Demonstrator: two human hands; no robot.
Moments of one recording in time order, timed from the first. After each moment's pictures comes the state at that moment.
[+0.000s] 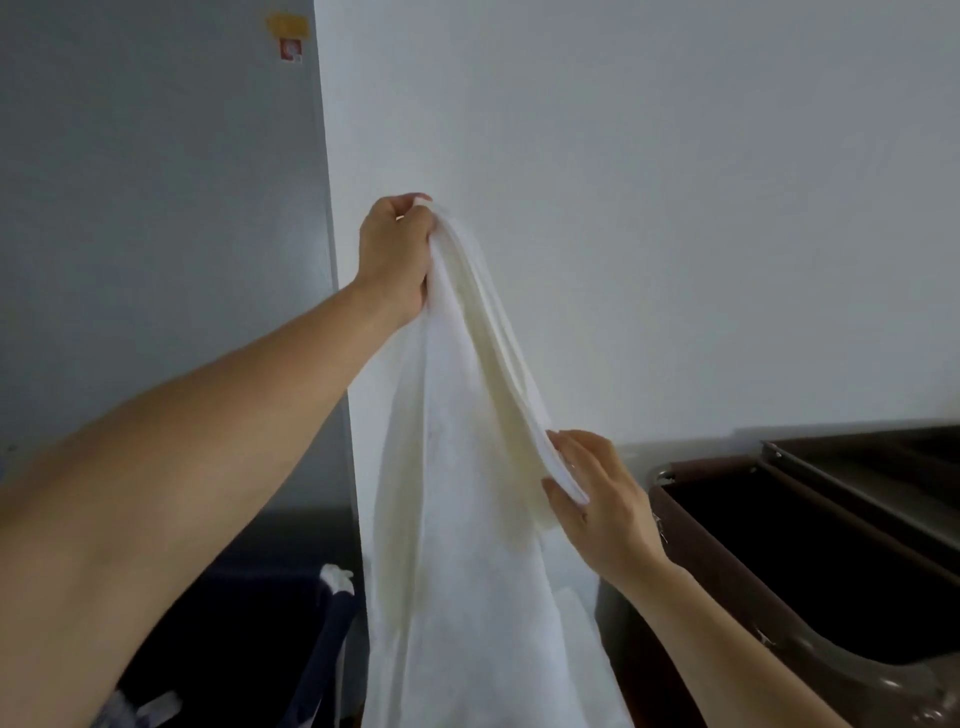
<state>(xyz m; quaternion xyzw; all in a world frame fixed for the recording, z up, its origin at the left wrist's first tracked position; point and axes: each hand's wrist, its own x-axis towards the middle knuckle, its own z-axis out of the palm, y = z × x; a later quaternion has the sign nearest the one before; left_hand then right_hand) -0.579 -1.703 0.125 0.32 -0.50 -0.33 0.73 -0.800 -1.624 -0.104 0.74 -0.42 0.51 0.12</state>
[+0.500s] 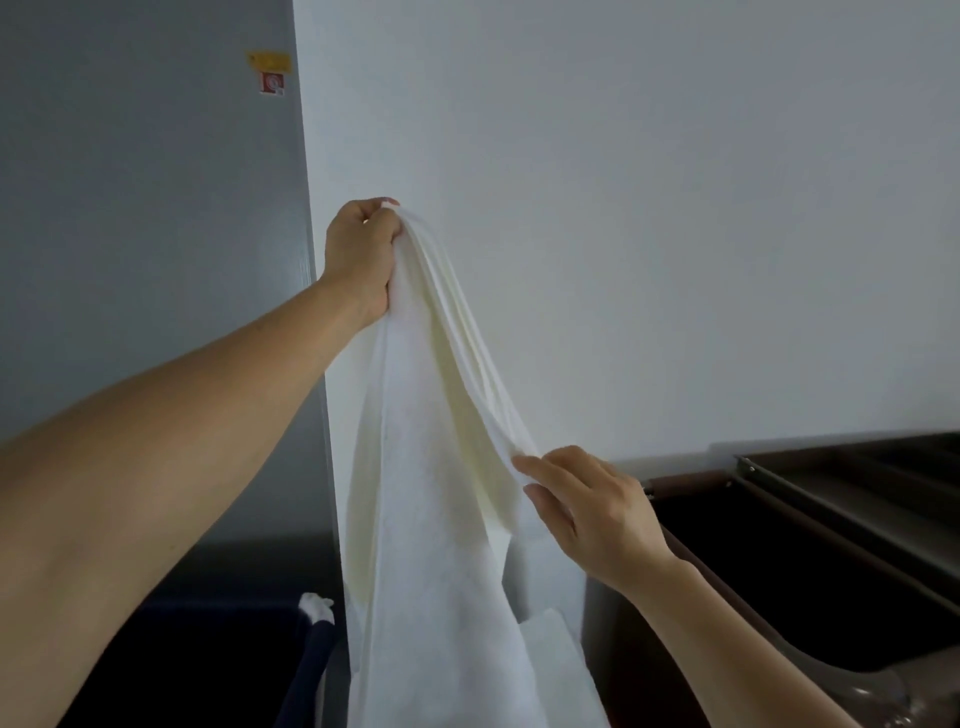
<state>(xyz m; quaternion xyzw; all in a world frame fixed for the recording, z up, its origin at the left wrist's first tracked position) -0.570 -1.709 0.148 0.31 -0.53 -0.30 0.73 -0.811 -1.610 -0.070 0.78 -0.30 0.48 0.27</state>
